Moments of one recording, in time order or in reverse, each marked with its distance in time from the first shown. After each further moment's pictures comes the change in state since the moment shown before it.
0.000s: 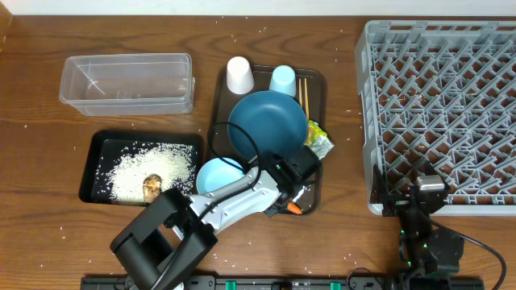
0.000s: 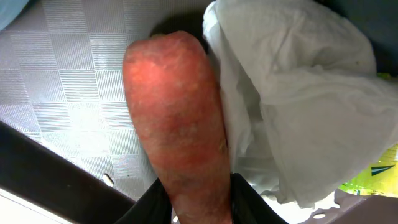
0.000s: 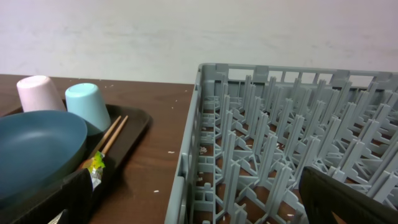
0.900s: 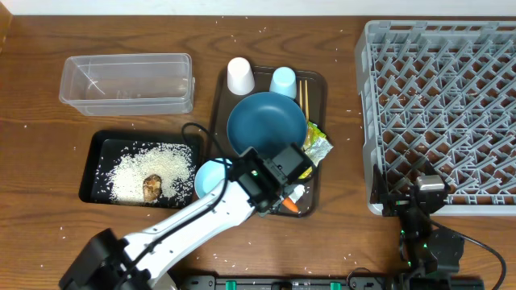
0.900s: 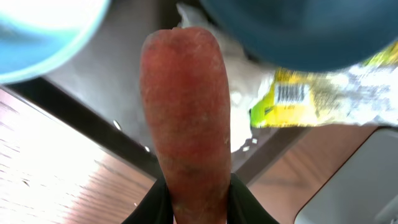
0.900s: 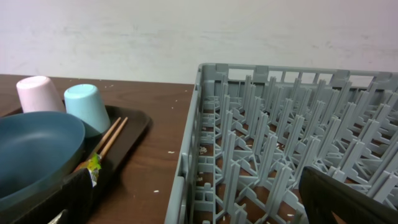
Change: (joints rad) left arm 0.018 -0.282 0.000 -0.115 -0.033 0.020; right arm 0.000 0.000 0.000 0.000 0.000 0.000
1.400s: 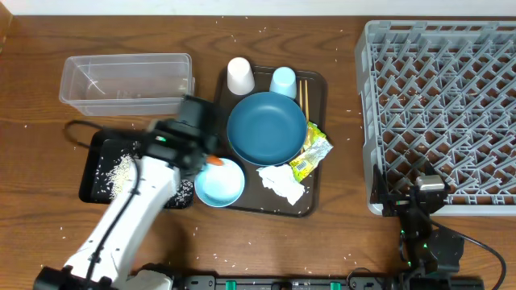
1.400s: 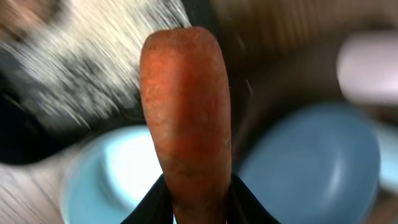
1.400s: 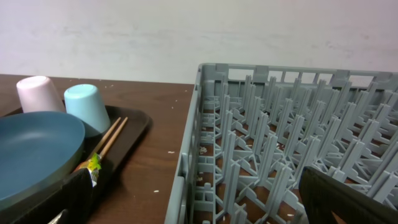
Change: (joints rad) left arm 0.588 -0.133 0.000 -0.112 -0.077 0.174; right arm 0.000 0.000 0.000 0.000 0.000 0.000
